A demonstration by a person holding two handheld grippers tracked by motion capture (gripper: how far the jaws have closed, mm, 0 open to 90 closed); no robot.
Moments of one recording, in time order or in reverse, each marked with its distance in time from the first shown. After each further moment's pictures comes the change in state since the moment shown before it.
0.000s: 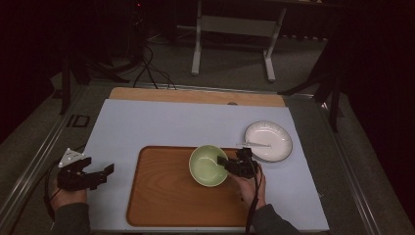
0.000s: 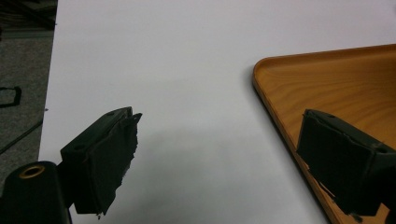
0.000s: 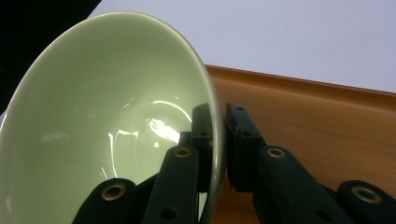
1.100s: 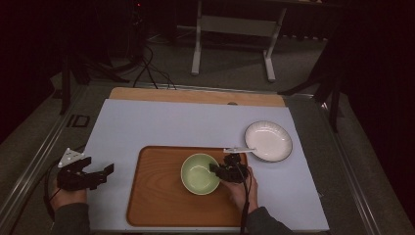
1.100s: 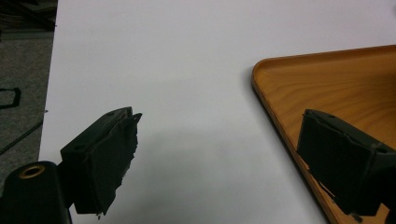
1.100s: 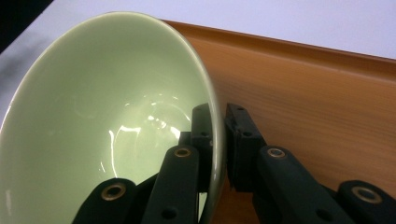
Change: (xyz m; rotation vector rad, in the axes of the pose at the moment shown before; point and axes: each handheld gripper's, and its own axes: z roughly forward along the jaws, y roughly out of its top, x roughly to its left) left arm 0.000 0.000 0.000 -0.003 -0.003 0.001; right arm 0.015 -0.014 0.024 0.090 -0.017 -0.076
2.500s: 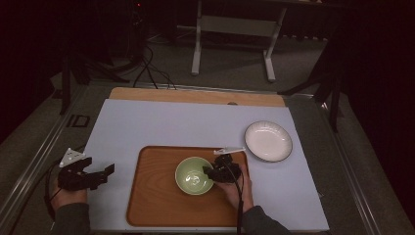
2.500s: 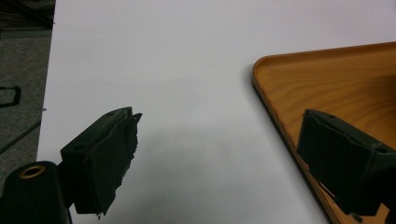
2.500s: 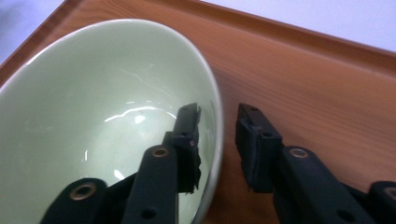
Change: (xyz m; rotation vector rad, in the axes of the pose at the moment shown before) left arm -0.001 0.000 0.002 0.010 0.000 0.001; right arm 0.011 0.002 0.018 0.059 -0.036 -0.098
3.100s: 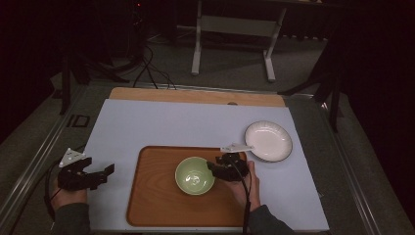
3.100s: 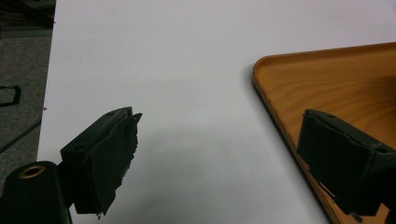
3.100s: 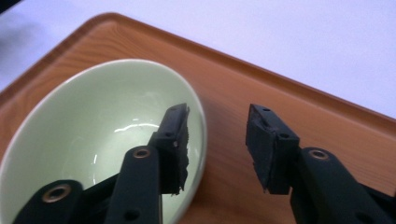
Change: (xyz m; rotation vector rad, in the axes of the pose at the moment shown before) left arm 0.000 0.000 0.000 0.000 0.001 -0.002; right arm 0.001 0.009 -0.033 -0.093 -0.045 -0.064
